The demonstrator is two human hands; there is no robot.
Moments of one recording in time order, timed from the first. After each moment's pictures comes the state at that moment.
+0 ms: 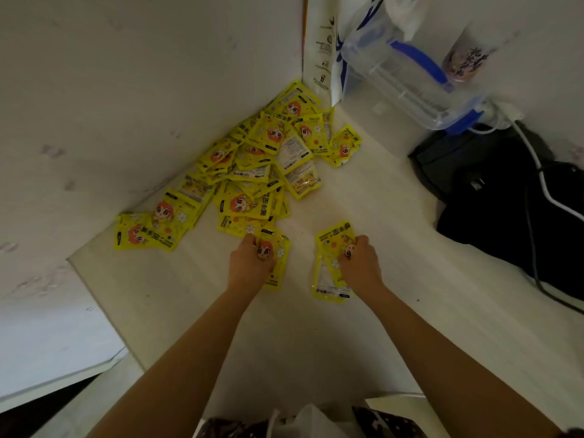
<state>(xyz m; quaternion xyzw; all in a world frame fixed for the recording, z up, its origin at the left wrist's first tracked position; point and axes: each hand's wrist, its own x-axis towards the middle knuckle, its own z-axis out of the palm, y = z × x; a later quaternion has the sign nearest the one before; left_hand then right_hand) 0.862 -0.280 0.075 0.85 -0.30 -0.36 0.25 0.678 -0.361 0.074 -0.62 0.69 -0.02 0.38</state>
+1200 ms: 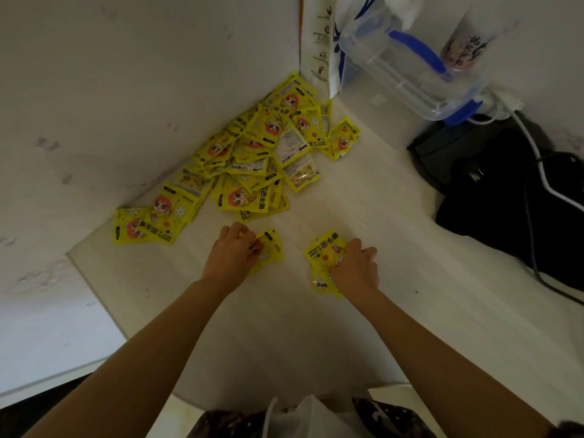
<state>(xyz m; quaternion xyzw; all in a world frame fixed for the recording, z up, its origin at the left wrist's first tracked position) 0.901 -0.264 0.066 0.78 -0.59 -0.20 0.08 0.684 -0.339 0.079 -0.61 0.71 0.10 0.34</state>
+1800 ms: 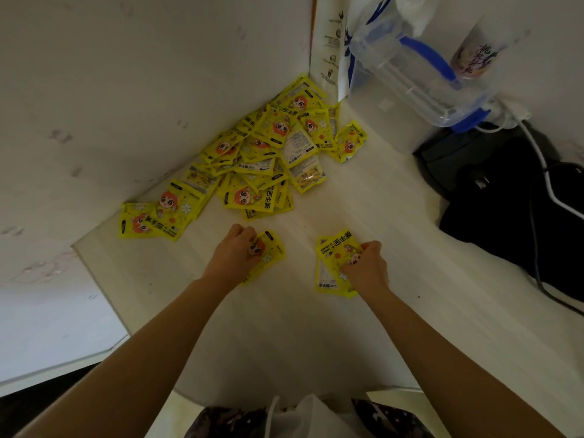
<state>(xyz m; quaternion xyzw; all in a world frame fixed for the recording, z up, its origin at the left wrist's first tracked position) 0.902 -0.263 0.075 0.79 -0.53 -0.28 0.11 0.672 -0.349 0.082 -0.54 0.74 0.02 0.40</state>
